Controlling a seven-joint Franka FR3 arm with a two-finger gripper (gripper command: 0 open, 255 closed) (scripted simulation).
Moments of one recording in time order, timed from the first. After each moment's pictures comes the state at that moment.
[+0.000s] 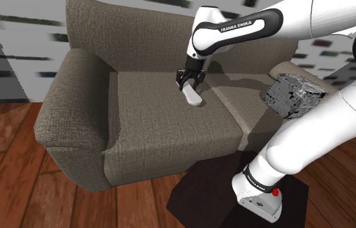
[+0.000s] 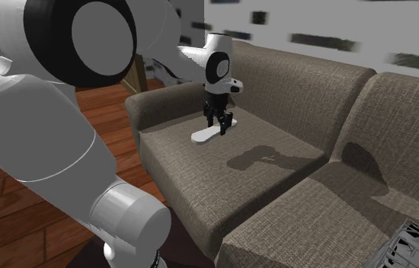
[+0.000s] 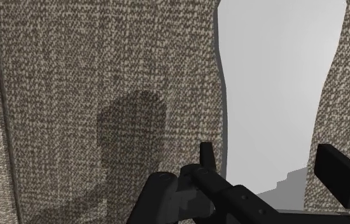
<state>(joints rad) -0.12 -0.23 -0.01 -2.33 0.02 2.10 0.37</state>
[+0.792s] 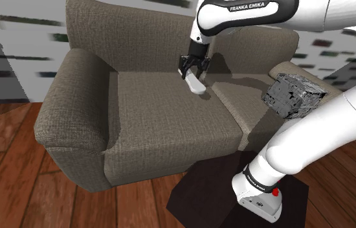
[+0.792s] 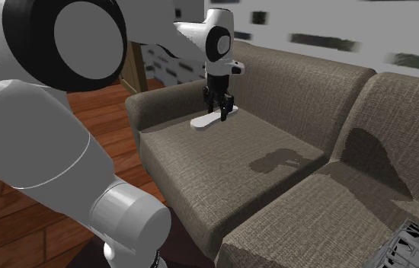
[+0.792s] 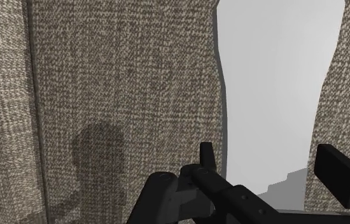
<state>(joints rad) -0.12 -0.28 -0.01 -2.21 0.01 1.94 0.37</state>
